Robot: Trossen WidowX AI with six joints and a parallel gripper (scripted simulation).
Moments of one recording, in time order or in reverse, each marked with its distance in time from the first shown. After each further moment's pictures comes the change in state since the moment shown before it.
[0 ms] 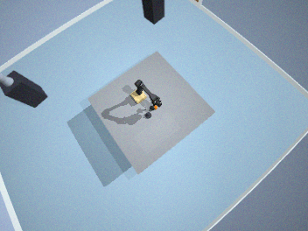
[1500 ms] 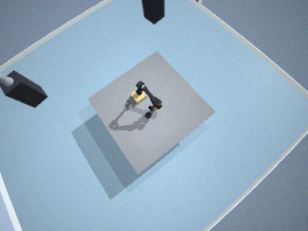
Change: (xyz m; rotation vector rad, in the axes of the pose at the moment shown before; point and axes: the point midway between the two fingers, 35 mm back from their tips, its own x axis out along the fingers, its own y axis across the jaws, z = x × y) arm 0.063 -0.001 0.001 0.449 -0.004 -0.003
